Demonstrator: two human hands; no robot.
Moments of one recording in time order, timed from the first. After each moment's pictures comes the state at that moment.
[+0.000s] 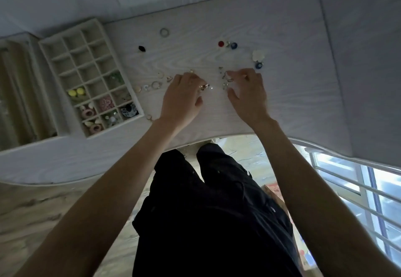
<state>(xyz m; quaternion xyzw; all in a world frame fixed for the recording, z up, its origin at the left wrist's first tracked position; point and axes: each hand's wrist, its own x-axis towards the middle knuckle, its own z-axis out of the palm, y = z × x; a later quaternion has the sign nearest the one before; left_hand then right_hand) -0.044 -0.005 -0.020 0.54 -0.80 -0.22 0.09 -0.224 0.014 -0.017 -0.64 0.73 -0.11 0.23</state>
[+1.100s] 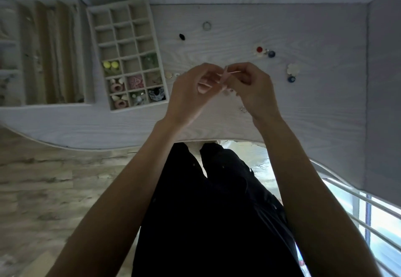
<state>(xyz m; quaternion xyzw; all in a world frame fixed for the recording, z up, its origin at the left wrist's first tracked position) -0.013 0.010 0.029 0.56 -0.60 -0.45 0.36 -0.158 -0.005 0.048 -0.43 0.62 -0.34 0.56</state>
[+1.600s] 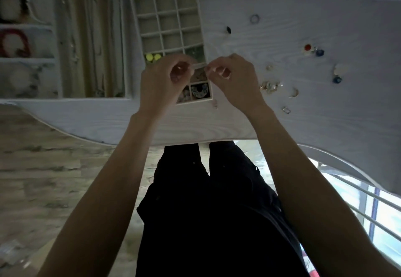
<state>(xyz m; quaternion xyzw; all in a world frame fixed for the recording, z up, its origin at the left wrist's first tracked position) 0.129 0.010 0.007 0.67 -0.63 -0.28 0.29 -0.043 -0.022 0.009 -0.67 0.60 -0.17 0.40</state>
